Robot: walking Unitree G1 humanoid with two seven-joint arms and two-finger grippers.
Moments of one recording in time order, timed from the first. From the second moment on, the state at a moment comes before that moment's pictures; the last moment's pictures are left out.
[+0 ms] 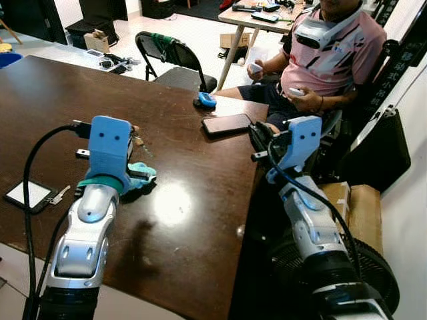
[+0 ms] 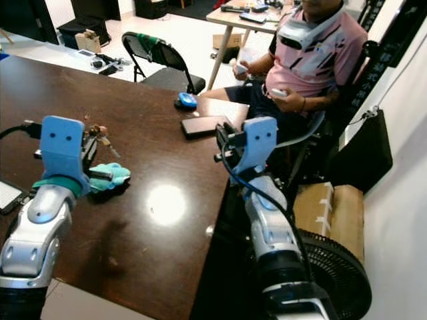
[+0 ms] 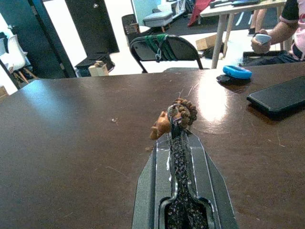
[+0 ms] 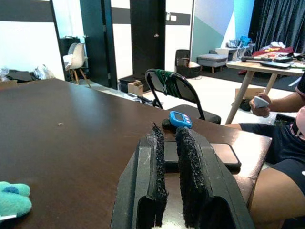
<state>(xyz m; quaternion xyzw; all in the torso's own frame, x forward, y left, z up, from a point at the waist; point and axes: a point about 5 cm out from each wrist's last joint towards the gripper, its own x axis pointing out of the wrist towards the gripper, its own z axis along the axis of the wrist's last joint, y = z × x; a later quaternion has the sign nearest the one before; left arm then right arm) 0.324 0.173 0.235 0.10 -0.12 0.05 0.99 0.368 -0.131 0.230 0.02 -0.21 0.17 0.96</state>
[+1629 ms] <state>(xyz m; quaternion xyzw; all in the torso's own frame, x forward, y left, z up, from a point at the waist) 0.325 0.174 0.234 0.10 -0.13 0.03 0.99 0.368 -0.128 0.228 0.02 -0.20 0.17 0.96</state>
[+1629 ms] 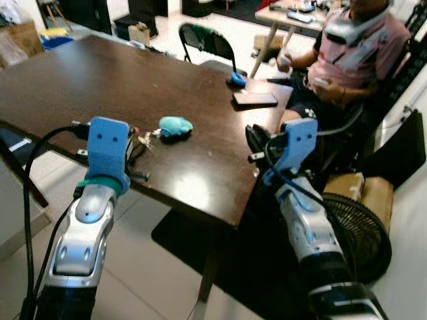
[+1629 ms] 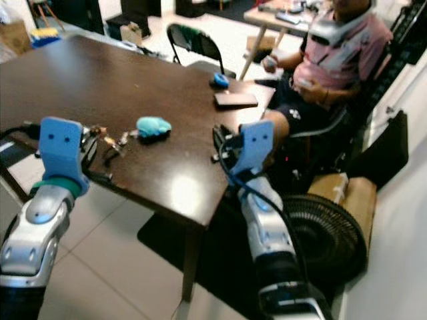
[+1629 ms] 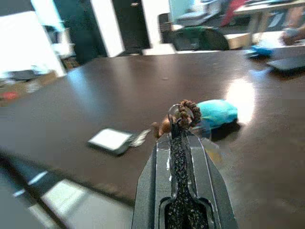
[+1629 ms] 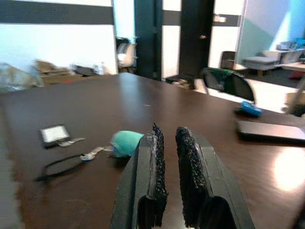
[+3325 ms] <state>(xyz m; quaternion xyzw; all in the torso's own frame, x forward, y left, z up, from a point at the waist) 0.330 0.165 0.221 0.10 -0.12 0.00 0.99 0.369 -0.134 0.230 0.01 -0.21 0.17 0.96</state>
